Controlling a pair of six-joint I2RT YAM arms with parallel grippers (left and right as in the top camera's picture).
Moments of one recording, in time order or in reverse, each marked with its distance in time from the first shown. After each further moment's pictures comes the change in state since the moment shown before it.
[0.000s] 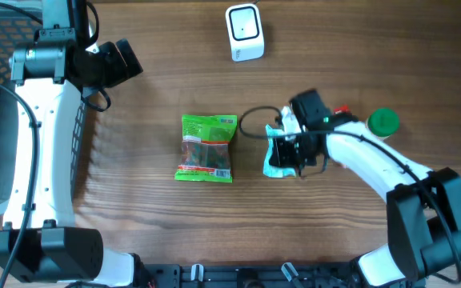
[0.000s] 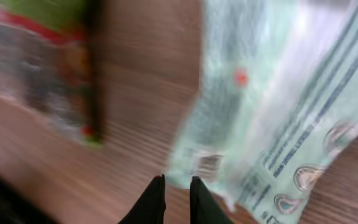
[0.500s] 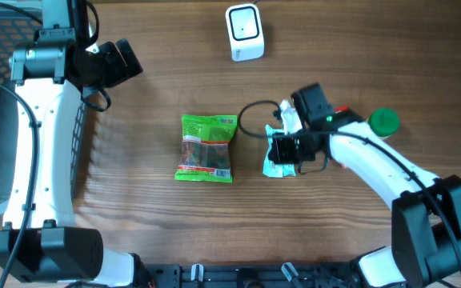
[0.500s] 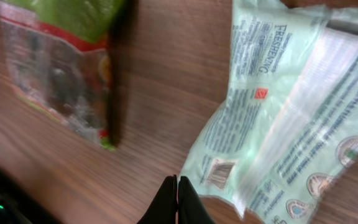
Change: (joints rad) left arm 0.000 0.000 0.000 0.000 0.000 0.000; right arm 0.000 -0.034 -0.060 0.090 -0.016 -0.018
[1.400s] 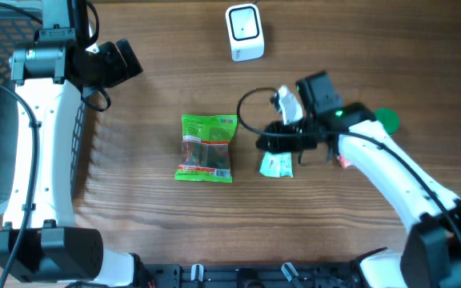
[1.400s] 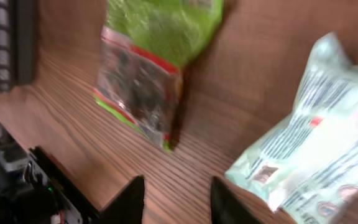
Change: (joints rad) left arm 0.000 0.000 0.000 0.000 0.000 0.000; right arm 0.000 -0.087 0.154 -0.108 -0.086 -0.031
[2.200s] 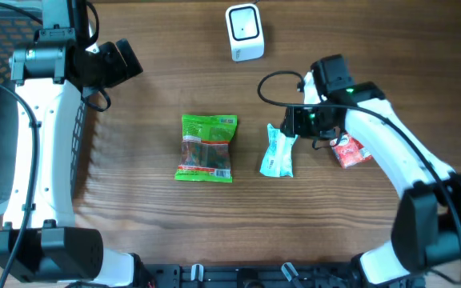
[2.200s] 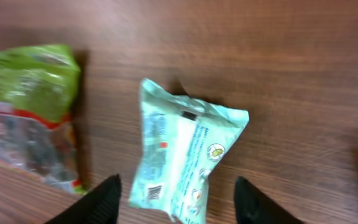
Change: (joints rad) left arm 0.000 0.000 0.000 0.000 0.000 0.000; right arm -0.113 0.147 0.085 -0.089 0.257 0.058
